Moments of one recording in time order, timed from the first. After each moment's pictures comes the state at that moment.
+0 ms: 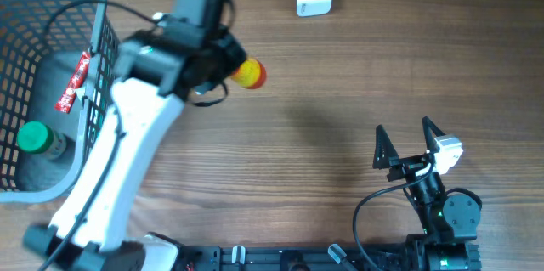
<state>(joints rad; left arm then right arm) -0.42 1.57 1.69 -1.17 -0.05 -1.01 0.01 0.01 0.01 0.01 -0.21 0.18</state>
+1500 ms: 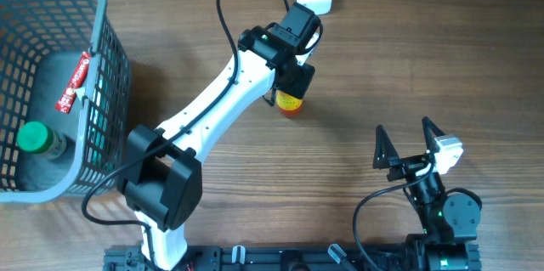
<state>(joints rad) -0.62 1.95 1.69 -0.97 0.02 -0.13 0.01 0.01 0.01 0.01 -0.21 0.18</state>
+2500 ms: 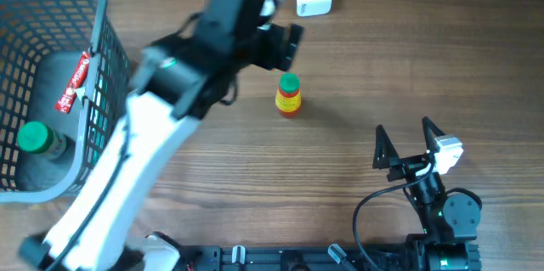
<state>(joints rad) -0.57 1.54 1.83 -0.98 -0.16 -0.11 0.01 0.01 0.01 0.01 -0.21 0.18</state>
